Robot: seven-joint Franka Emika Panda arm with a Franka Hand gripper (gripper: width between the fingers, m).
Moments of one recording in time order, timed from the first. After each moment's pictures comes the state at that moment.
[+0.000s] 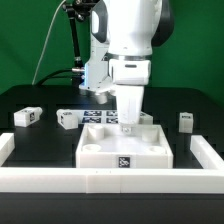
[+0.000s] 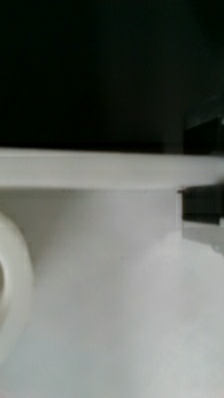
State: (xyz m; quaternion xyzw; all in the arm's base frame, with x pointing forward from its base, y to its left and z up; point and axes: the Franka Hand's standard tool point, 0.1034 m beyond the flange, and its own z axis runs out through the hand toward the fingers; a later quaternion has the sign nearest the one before) arm 0.445 0.031 0.011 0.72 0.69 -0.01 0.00
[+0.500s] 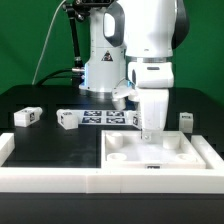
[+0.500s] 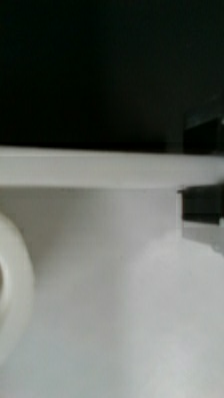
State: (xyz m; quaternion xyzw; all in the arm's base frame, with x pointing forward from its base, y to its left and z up) arm 0.486 0.066 0.011 0.71 0.70 0.02 0.01
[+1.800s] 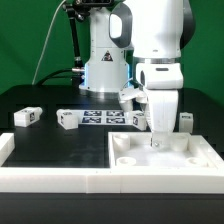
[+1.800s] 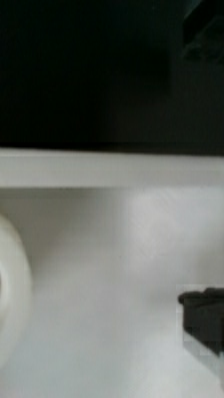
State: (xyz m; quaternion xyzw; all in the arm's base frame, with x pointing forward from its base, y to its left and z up) arm 0.490 0.074 0.011 0.71 0.71 0.02 0.01
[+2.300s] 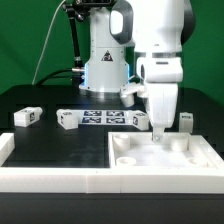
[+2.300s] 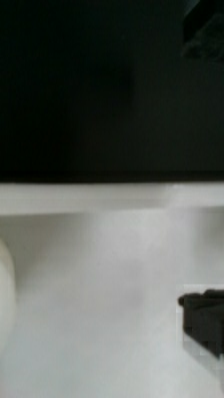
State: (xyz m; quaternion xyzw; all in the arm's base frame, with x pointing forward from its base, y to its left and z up) arm 0.480 0.080 0.032 0.73 0.69 0.03 0.02
